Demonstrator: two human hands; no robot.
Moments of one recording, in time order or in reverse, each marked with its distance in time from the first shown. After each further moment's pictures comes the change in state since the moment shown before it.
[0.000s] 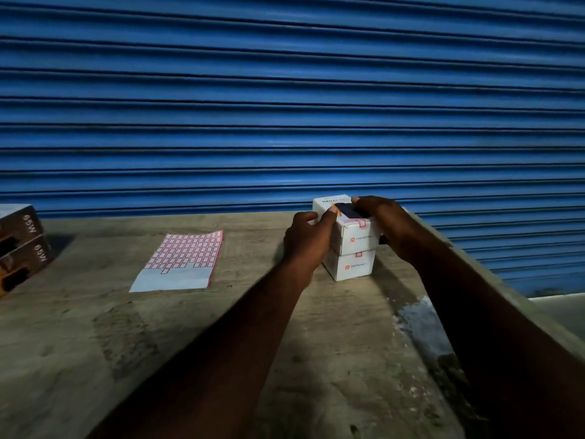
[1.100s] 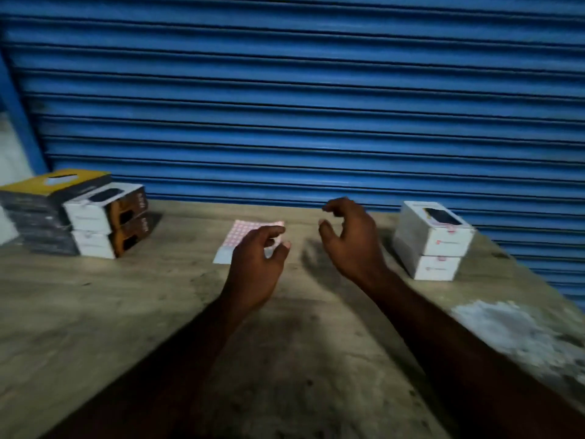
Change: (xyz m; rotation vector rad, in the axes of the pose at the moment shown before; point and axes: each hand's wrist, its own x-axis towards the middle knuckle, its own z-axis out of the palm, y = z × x) left_hand -0.063 -0.045 -0.183 0.412 0.289 0.513; right_hand -0.077 -0.028 0.148 -0.297 0.219 -0.761
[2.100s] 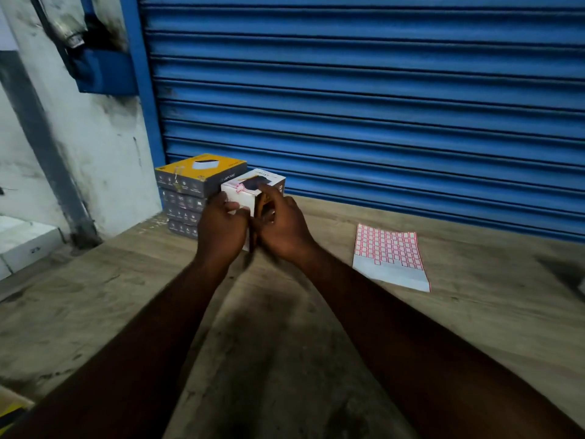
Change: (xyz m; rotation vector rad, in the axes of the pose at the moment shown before) left_hand 0.076 -0.152 -0.230 0.057 0.405 -0.347; right_hand 0.027 -0.182 0.314 0.351 -0.494 0.098
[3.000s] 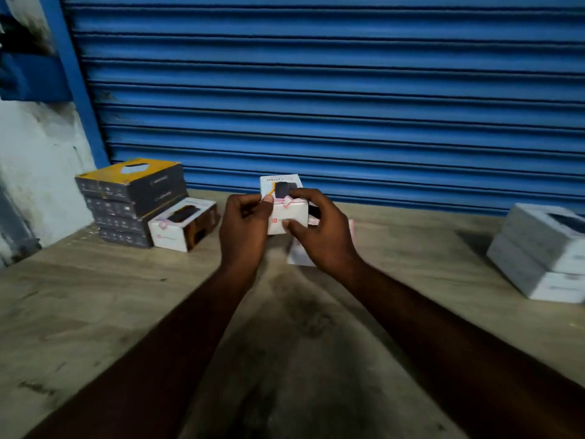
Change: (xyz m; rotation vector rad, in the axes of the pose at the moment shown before) left_hand -0.080 0.063 0.092 -0.470 -0.173 -0.093; right_hand -0.071 0.060 -0.139 0.197 0.297 -0.102
